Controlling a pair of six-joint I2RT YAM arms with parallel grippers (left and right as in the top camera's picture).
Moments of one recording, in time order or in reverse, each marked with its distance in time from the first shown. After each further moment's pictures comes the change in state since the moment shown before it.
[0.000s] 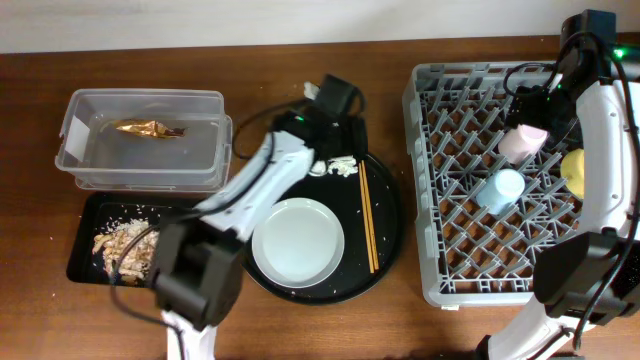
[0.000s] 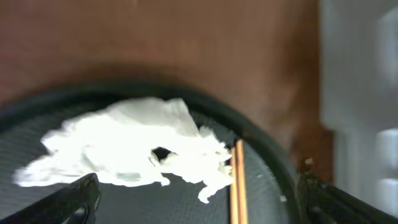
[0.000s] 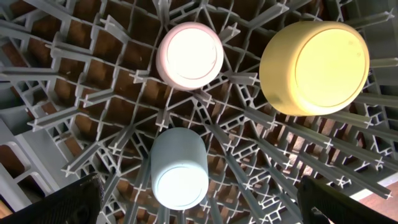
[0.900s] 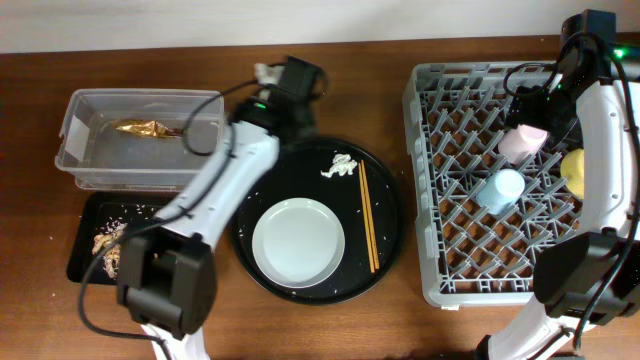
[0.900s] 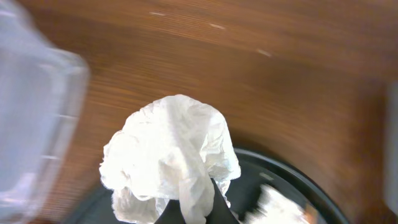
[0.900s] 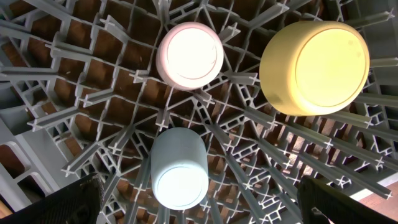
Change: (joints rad) left arm 0.134 -0.099 -0.003 -0.044 -0.218 0.009; right arm 0.000 0.000 0.000 0.000 0.000 0.000
